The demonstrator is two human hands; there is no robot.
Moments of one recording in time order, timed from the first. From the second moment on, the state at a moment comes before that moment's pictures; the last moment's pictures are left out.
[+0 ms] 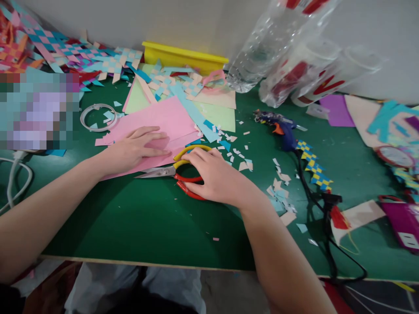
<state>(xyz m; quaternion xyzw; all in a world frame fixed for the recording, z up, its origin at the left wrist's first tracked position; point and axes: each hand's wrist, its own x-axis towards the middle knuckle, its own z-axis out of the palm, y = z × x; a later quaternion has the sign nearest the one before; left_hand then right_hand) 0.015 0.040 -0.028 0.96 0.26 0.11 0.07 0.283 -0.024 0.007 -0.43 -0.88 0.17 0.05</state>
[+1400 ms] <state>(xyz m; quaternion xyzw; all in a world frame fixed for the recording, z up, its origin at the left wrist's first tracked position) 0.018 0.033 -0.028 0.95 0.29 0.11 0.03 0.302 -0.019 0.007 -0.47 -0.87 0.18 0.04</state>
